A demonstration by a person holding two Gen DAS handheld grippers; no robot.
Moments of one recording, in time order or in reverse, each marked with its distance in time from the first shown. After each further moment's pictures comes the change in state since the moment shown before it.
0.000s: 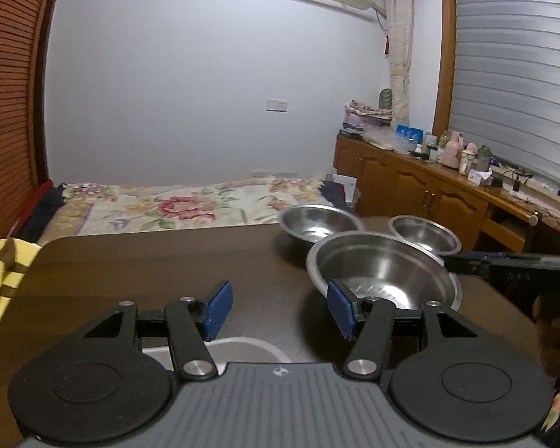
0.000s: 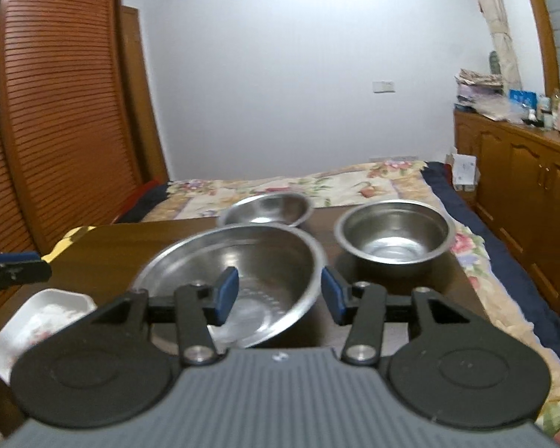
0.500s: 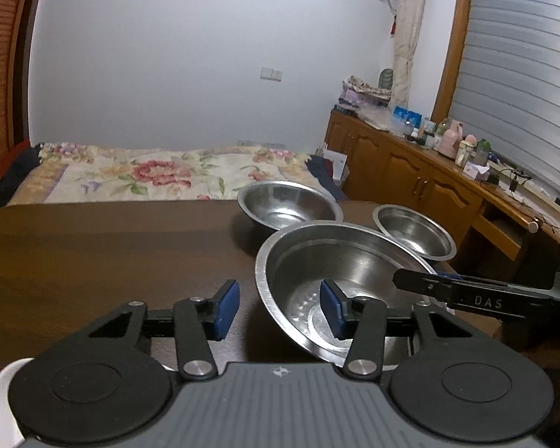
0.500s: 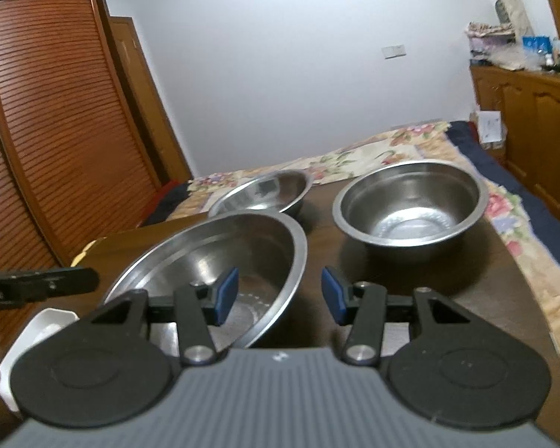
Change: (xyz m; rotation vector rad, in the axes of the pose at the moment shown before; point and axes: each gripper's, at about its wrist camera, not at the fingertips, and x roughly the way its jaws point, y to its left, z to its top) left arm 0.061 -0.028 0.007 -0.082 0.111 -0.039; right arm 0.039 -0.031 -0.009 0.121 0.056 0.143
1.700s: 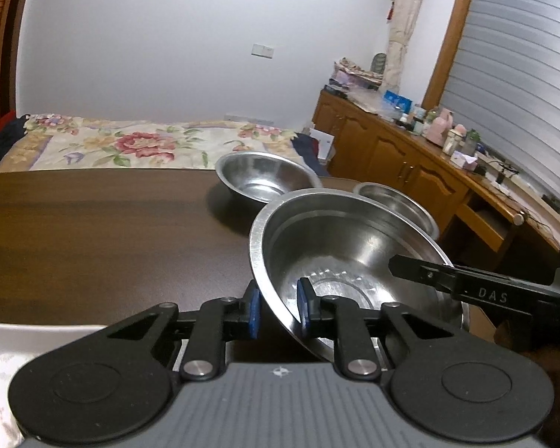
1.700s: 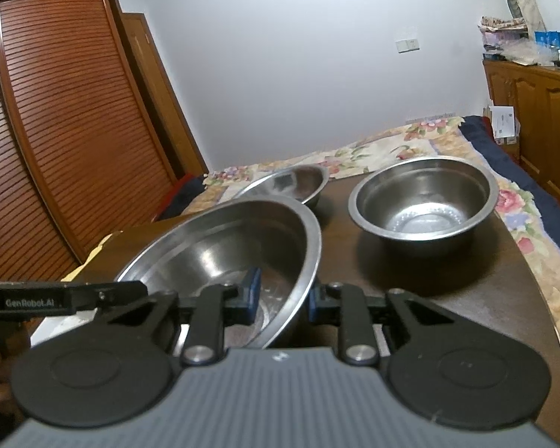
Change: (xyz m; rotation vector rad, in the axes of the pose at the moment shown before) left arm -0.003 -0.007 -0.007 -0.033 0.072 -0.063; right arm -0.014 0.002 0.004 -0.002 0.024 0.042
